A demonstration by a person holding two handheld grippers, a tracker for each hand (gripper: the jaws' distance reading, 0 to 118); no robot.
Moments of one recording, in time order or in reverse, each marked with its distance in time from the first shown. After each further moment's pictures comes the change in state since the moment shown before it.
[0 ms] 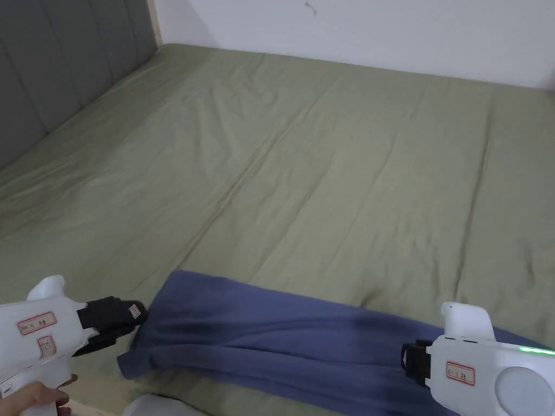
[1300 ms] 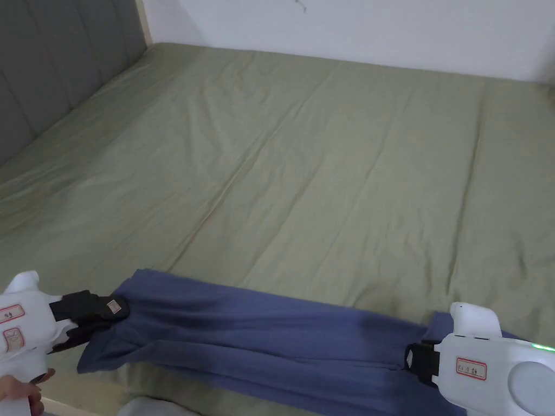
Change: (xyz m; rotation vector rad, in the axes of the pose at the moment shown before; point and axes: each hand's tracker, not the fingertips) left arm 0.008 0.017 0.013 -0.020 -0.069 0.072; right arm 0.024 -0.002 0.000 -0.015 0.023 -0.093
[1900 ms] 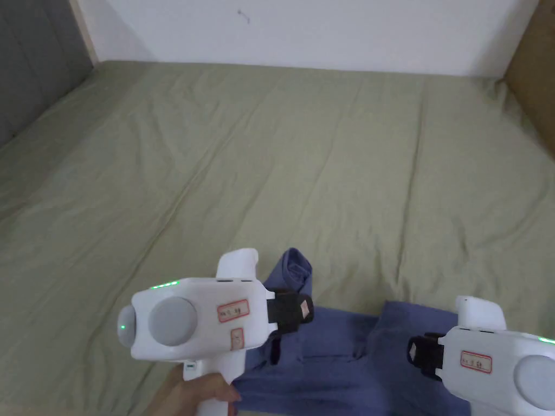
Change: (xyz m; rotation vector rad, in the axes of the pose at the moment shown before) left arm 0.217 -0.162 -0.122 -0.330 -0.264 -0.534; right arm 0.054 -0.010 0.041 0.075 -0.039 -0.105
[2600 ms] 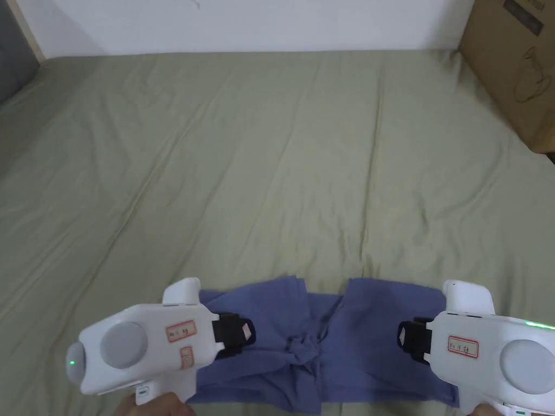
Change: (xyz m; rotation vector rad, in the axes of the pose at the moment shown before) left arm -0.050 -0.014 -0.015 -0.086 0.147 0.135; right arm 0.028 -0.011 0.012 0.025 -0.020 -0.063
